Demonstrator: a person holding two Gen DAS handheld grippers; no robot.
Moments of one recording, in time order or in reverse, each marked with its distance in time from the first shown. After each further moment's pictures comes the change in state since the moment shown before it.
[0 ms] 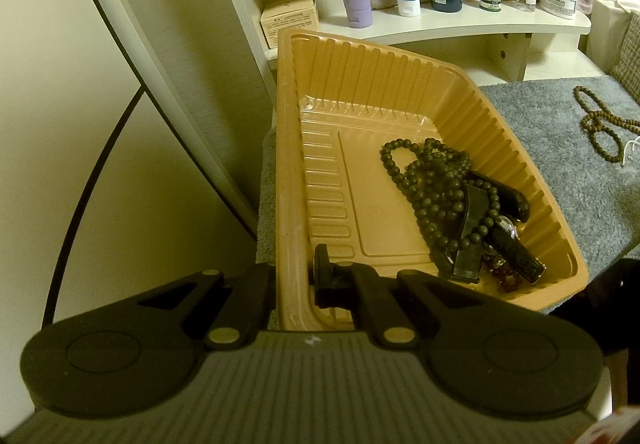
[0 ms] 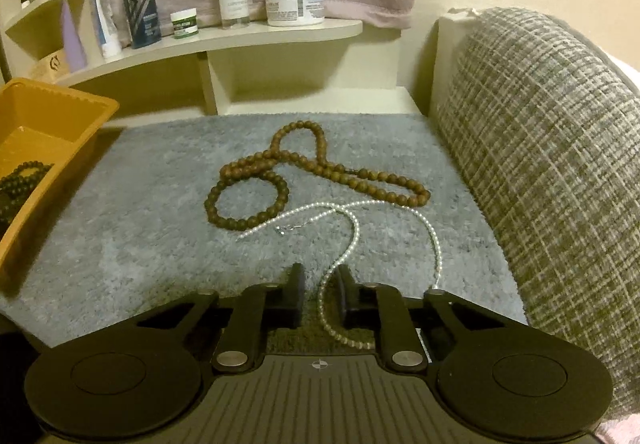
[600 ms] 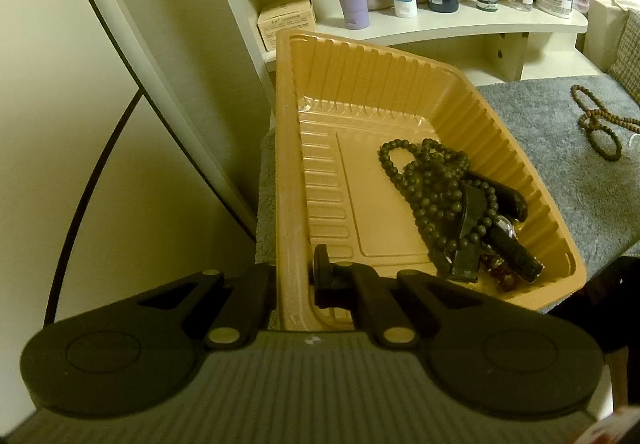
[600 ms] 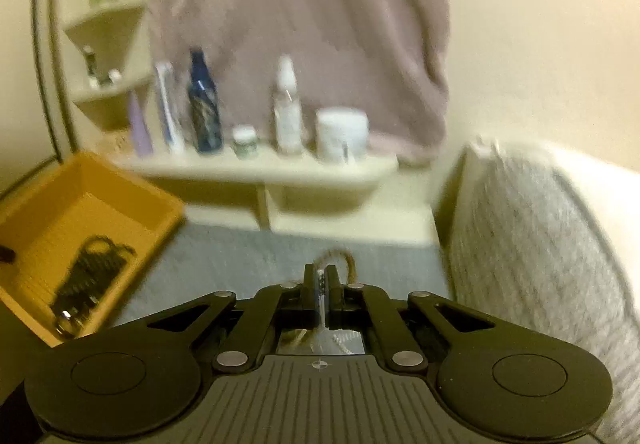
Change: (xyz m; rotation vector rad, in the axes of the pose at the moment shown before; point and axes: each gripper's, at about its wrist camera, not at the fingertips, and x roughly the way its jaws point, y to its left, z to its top) left arm -0.002 -0.001 0.001 0.009 -0.001 -0.004; right arm -0.091 0.008 0.073 -0.139 -0.233 0.123
